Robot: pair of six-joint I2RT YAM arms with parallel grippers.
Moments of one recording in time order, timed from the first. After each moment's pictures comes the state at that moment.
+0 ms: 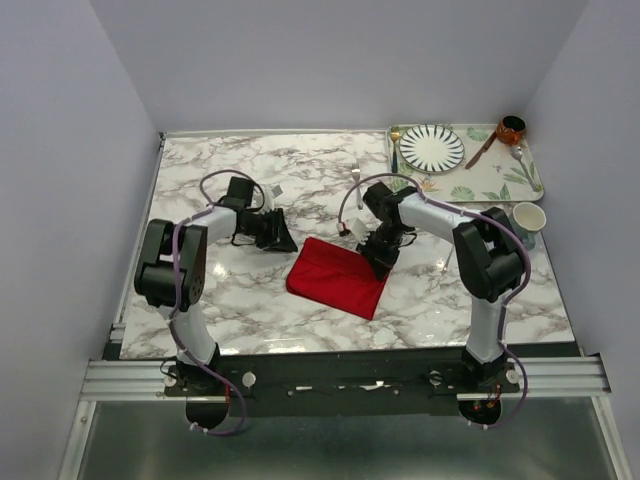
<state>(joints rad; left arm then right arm) -0.19 1.85 1.07 -0.33 0.73 -0.28 0.52 1.97 1.35 -0.95 -0.39 -0.61</state>
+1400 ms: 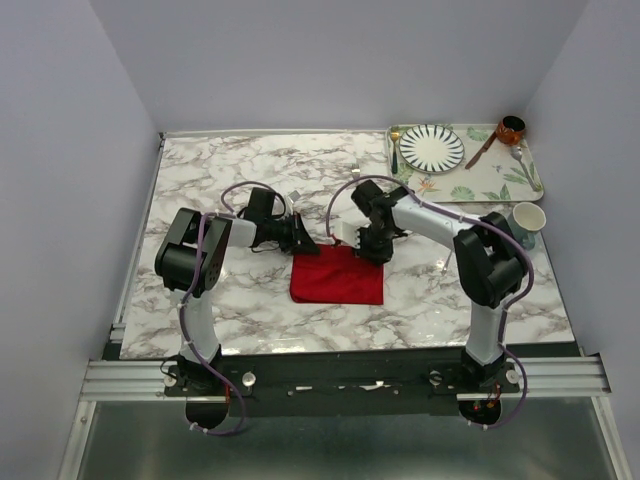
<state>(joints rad) -0.29 1.98 0.98 0.13 0.82 -0.58 0.60 1.94 1.38 -0.89 -0.21 -0.94</state>
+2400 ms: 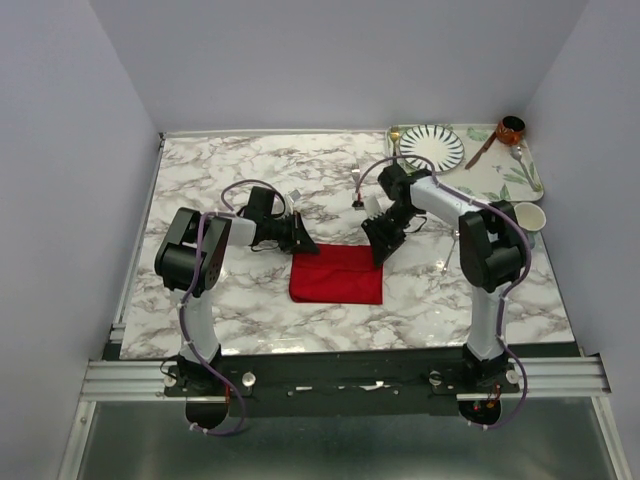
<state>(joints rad) -0.28 1.98 1.00 0.10 0.82 -0.53 0.40 2.03 1.53 -1.04 -0.53 -0.36</state>
